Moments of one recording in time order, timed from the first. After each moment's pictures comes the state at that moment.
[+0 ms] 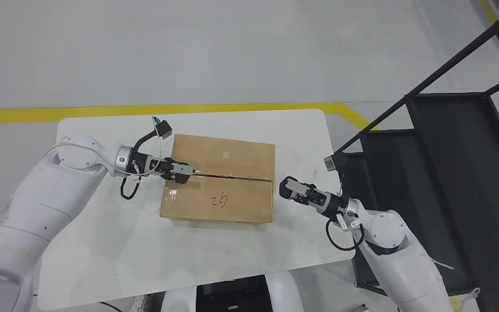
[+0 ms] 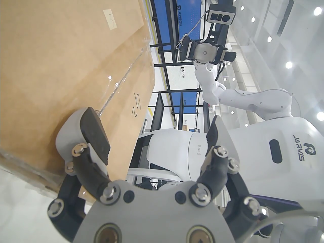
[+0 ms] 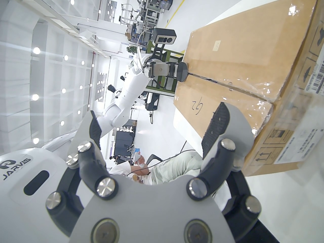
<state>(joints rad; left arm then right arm) 0.60 -0.92 -0.64 -1.08 -0.62 -0.44 -1.38 -1.69 -1.05 1.49 -1.85 0.26 -0.37 0.74</state>
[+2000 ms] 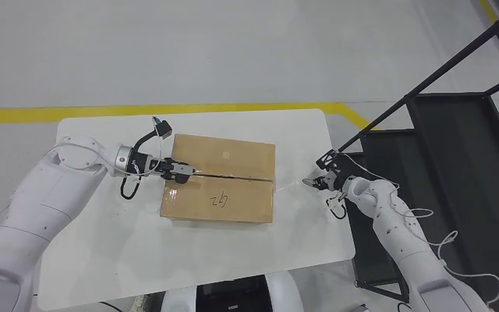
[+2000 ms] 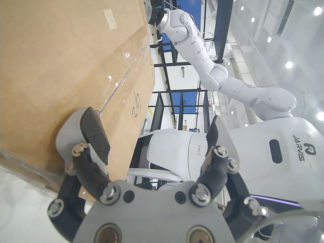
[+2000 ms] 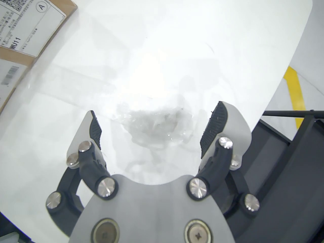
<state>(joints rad) 0.60 -0.92 -0.64 -1.08 -0.62 -0.44 -1.38 -1.20 -1.05 1.30 -1.00 -1.20 -0.61 0.16</state>
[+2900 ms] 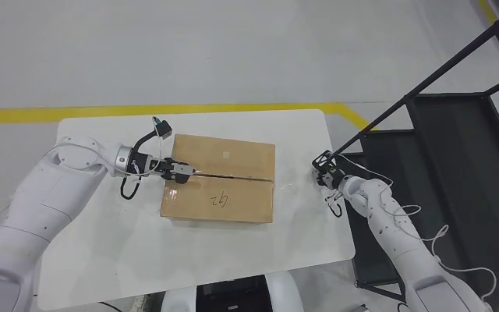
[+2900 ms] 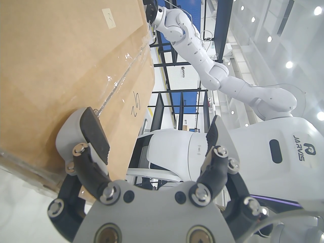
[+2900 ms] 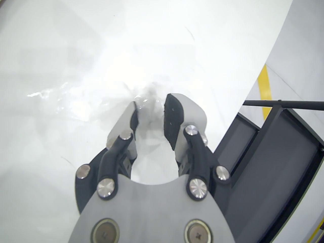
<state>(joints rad) 0.60 -0.92 -0.64 -1.08 -0.62 -0.44 -1.38 -1.20 -1.05 1.25 -1.02 -1.35 -0.44 0.16</state>
